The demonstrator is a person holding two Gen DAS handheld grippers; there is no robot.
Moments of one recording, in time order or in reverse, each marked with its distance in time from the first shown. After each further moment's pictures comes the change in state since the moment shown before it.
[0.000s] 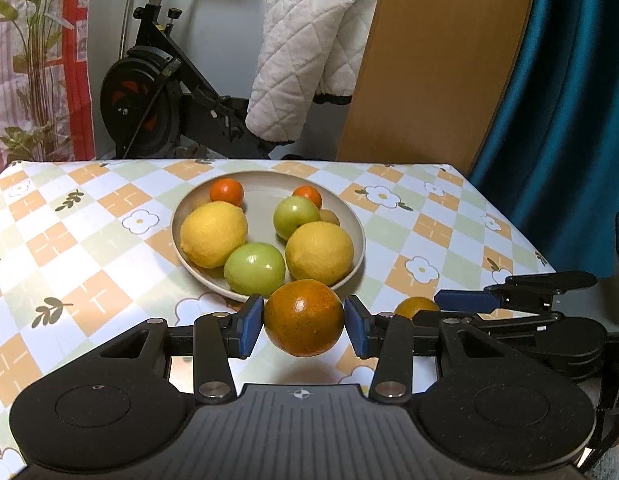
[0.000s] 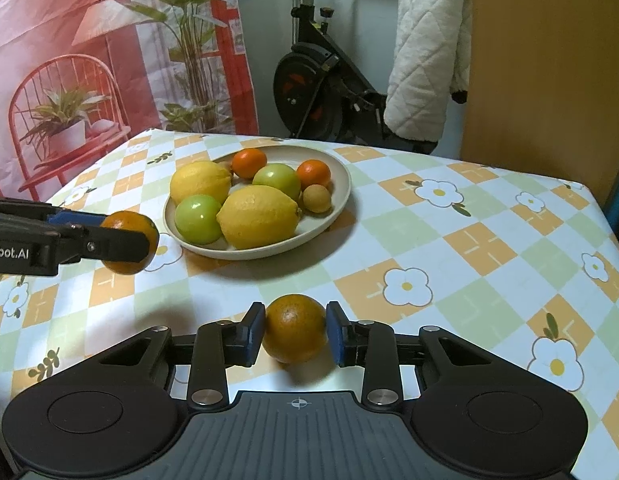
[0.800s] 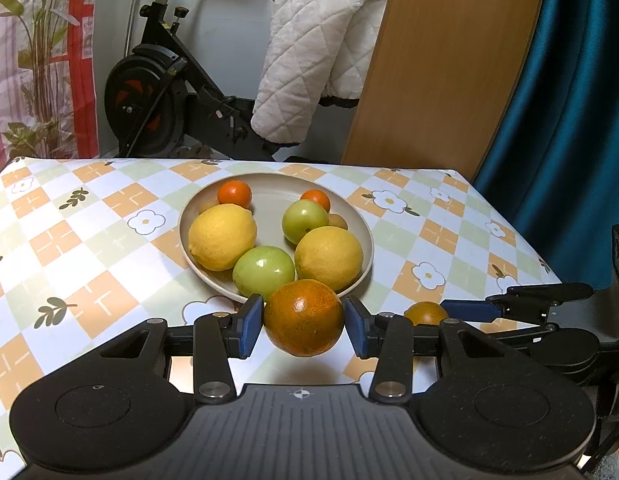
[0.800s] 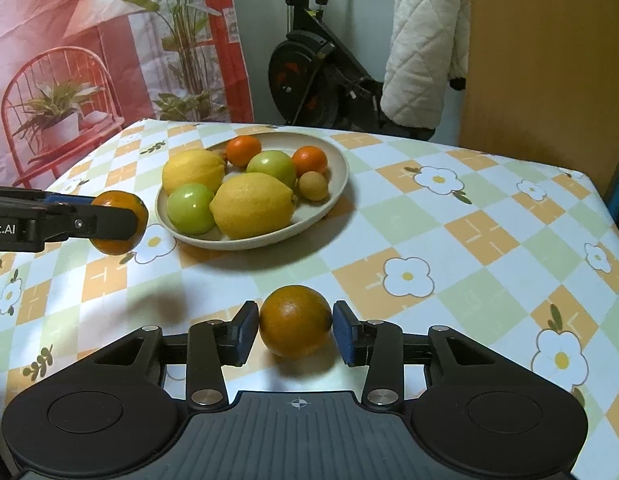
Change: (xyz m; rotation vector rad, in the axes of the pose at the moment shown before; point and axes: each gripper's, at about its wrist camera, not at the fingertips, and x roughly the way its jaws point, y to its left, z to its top) left arm 0.004 0.005 0.002 -0.019 -0.001 0.003; right arm 0.010 0.002 -0.002 0.011 0.037 -0.017
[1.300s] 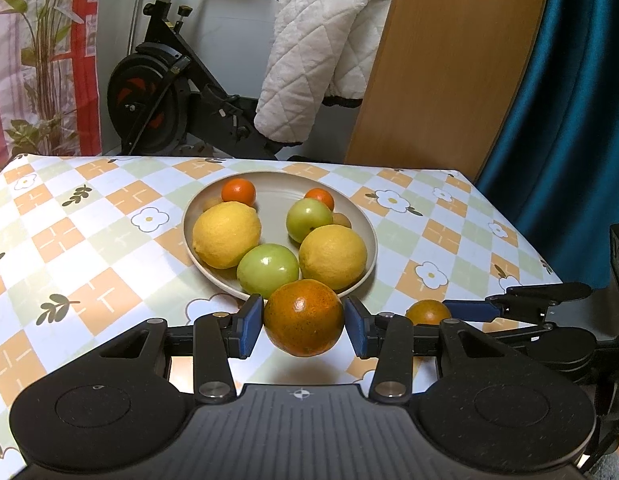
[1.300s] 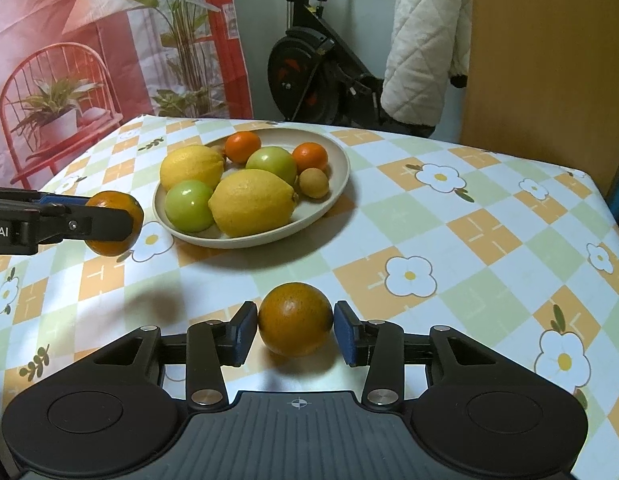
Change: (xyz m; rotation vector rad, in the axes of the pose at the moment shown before) left arm -0.001 0.002 -0.001 -0.007 0.000 0.006; right arm 0.005 -0.001 0.002 0.001 0.014 -0.001
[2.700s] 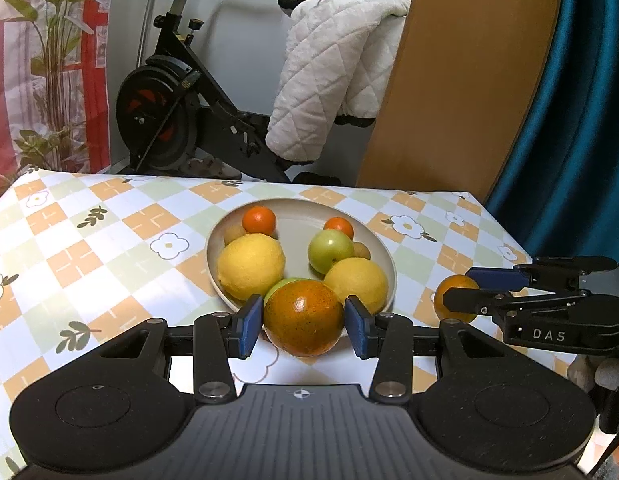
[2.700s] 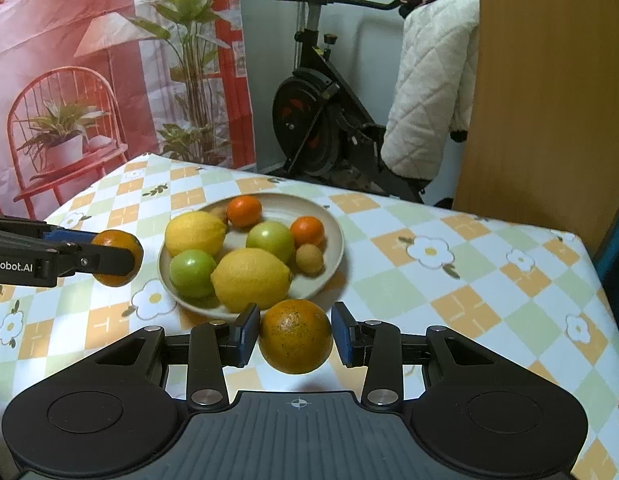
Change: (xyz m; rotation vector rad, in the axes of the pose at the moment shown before) left arm 0.000 0.016 0.018 -0.010 -0.040 0.014; right arm -0.021 0.000 0.042 -0.058 -0.109 -0.010
